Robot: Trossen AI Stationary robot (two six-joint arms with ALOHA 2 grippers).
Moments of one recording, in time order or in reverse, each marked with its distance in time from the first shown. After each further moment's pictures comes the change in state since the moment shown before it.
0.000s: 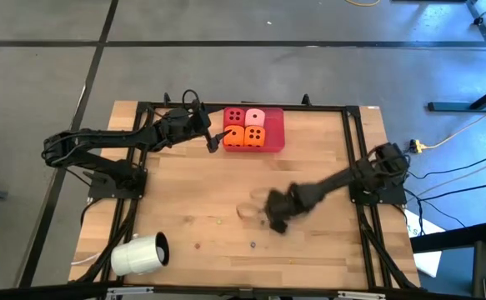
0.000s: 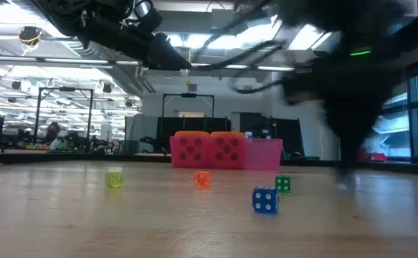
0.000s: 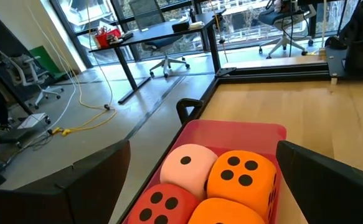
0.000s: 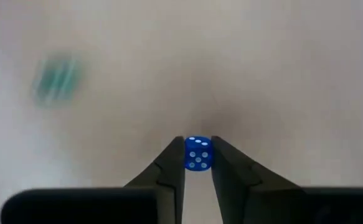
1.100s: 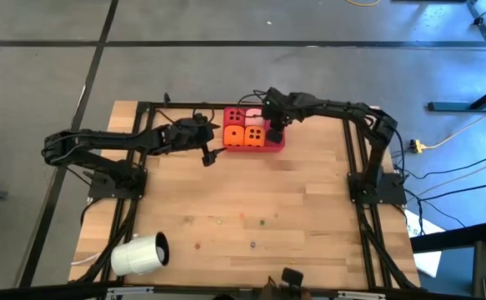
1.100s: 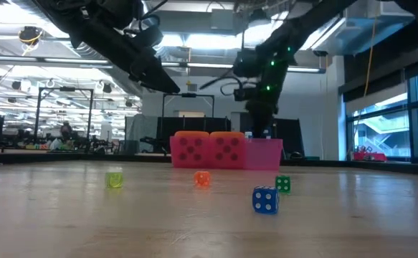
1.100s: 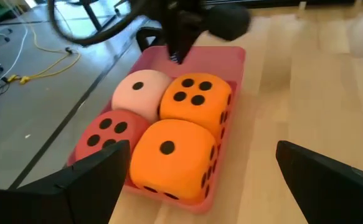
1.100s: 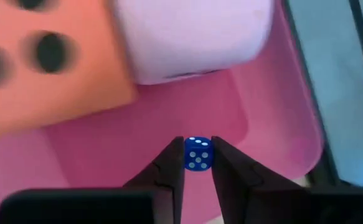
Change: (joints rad) left arm -0.076 0.000 0.000 -0.293 0.000 -0.079; right arm -0.902 0.070 0.299 -0.026 0.014 -1.090
